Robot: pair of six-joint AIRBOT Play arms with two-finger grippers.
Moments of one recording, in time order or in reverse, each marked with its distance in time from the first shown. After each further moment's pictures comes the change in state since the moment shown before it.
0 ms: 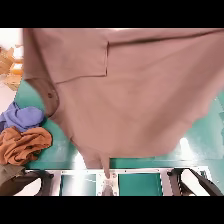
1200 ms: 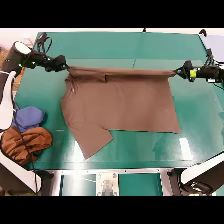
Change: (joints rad) left arm 0.110 -0.701 0.055 -0.134 0.010 0.080; right arm 0.118 -0.937 0.312 -0.072 0.145 0.044
